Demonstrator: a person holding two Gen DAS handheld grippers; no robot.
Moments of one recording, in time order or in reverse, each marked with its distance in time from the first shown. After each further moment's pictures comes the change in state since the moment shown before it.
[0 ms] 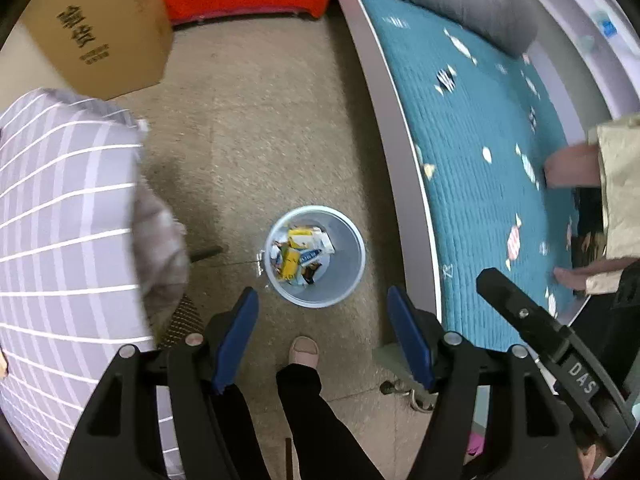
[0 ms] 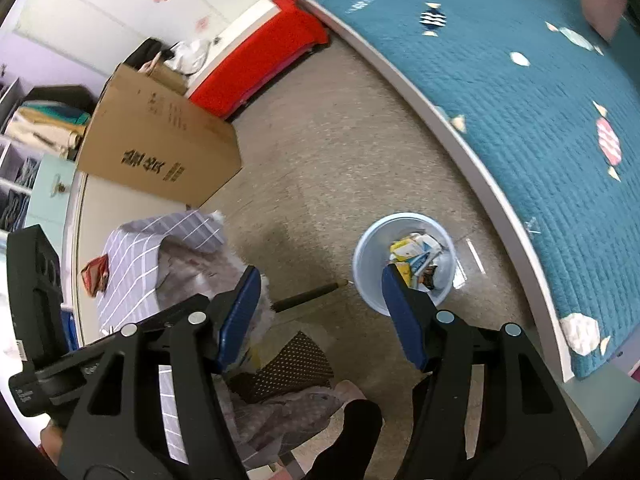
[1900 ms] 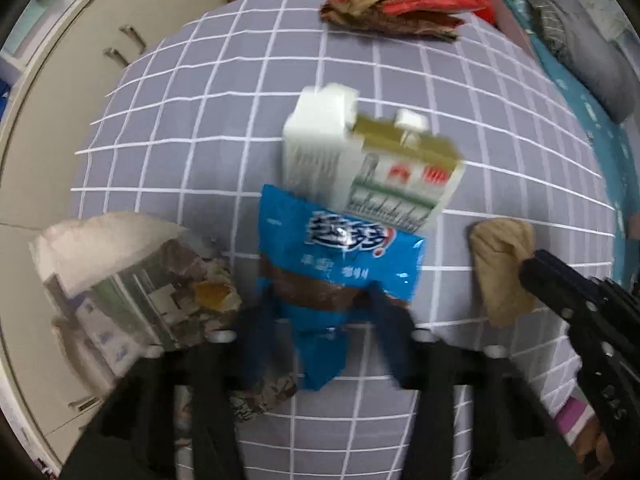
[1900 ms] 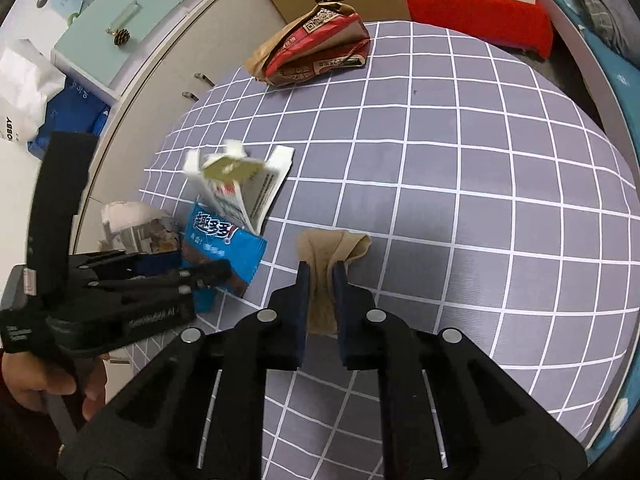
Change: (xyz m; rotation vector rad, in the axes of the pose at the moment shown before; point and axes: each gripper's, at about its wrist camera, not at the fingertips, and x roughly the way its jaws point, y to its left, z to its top) left arm -0.091 0.428 -0.086 -0.217 0.007 0.241; right arm 0.154 0.395 -0.208 -0.624 0.210 0.104
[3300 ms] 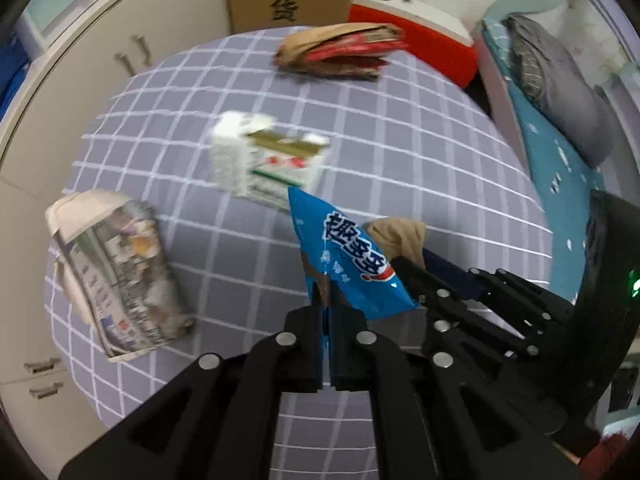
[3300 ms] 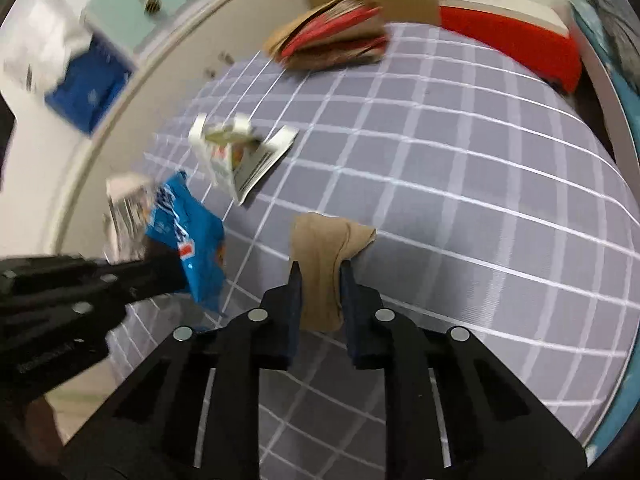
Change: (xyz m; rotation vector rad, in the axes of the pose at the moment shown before) left arm -0.060 -0.056 -0.044 -0.080 -0.145 -0.121; right arm 0.003 -0.016 -0.007 -0.128 -0.022 0.029
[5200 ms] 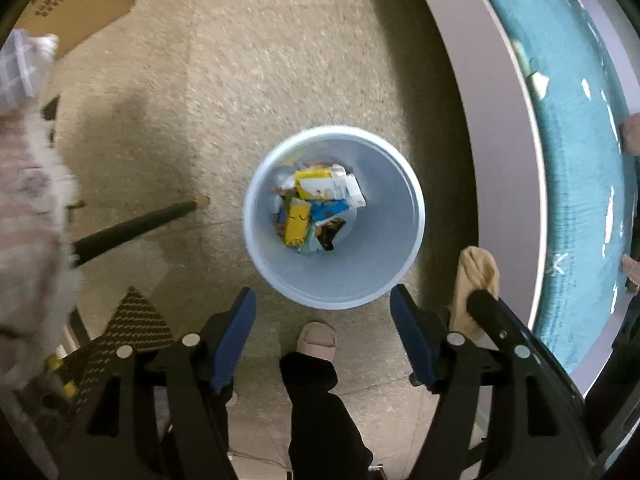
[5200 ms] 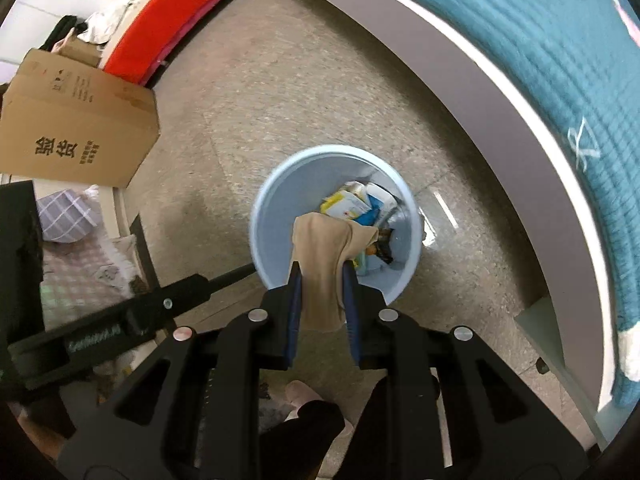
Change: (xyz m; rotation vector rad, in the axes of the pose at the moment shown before) left arm 0.363 -0.421 -0.059 0.312 0.385 -0.024; right arm -0.024 -0.494 -0.230 0.876 -0.015 -0.228
